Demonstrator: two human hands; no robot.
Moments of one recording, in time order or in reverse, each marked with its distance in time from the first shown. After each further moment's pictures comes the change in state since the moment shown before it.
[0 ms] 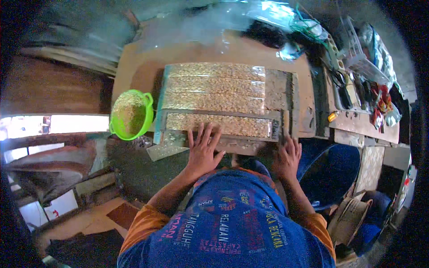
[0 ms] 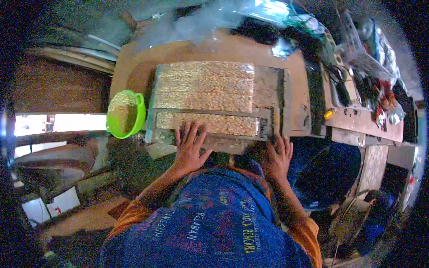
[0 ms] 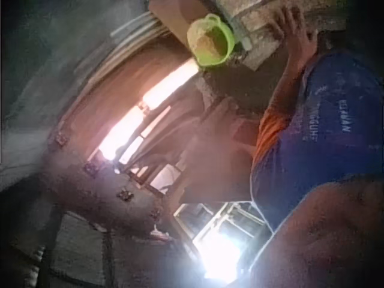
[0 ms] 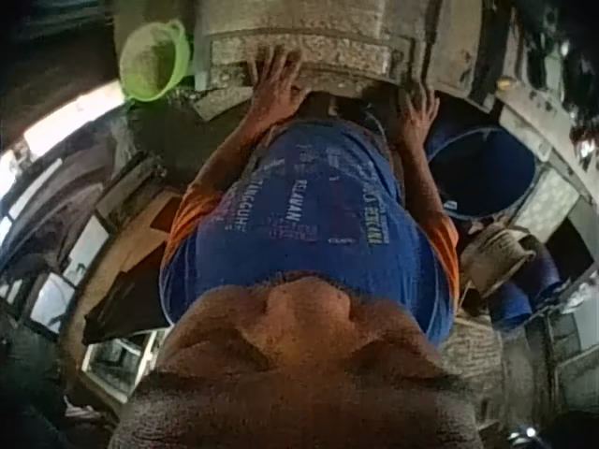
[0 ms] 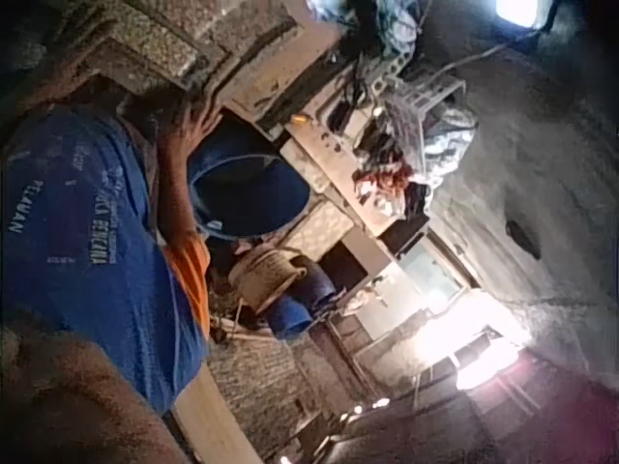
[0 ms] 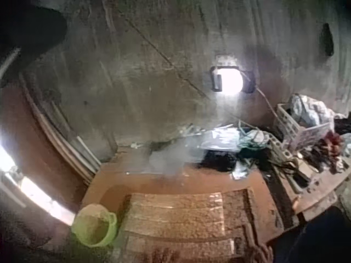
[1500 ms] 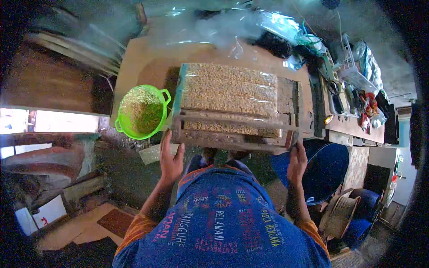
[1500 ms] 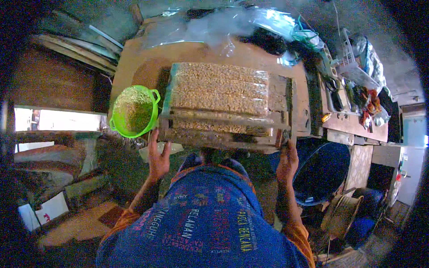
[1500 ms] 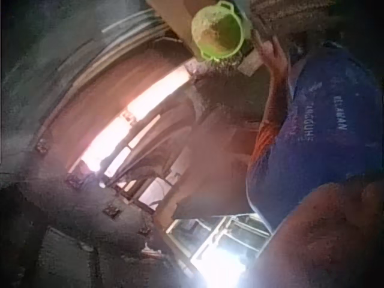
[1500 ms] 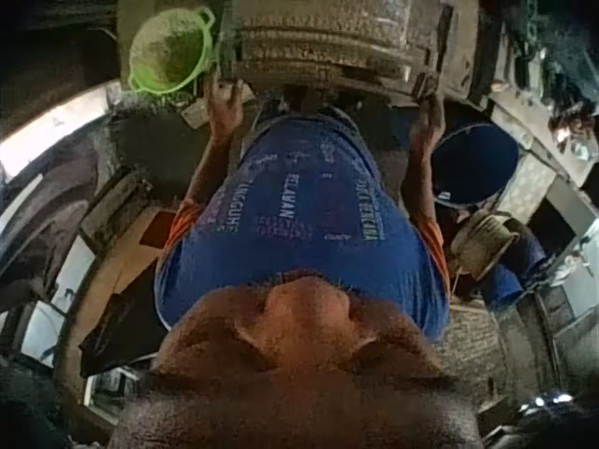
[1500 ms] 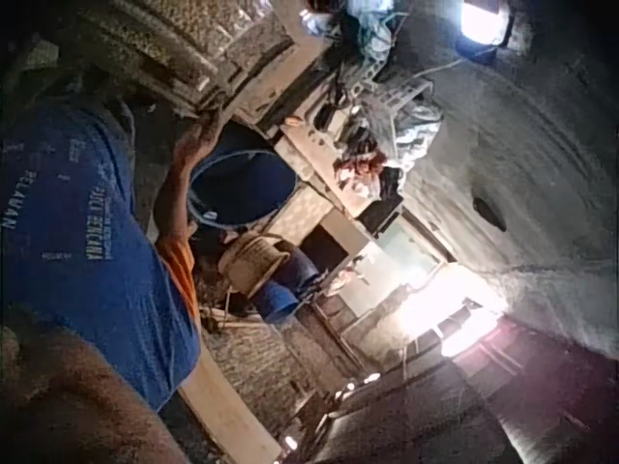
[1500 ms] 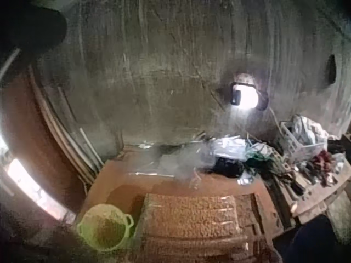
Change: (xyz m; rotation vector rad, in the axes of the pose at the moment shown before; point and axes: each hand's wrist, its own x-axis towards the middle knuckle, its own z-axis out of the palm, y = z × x) left_hand -0.086 -0.125 -0.050 -0.507 0.443 -0.426; right_hand -0.007 -0.047 -0.002 1.244 0.372 0.604
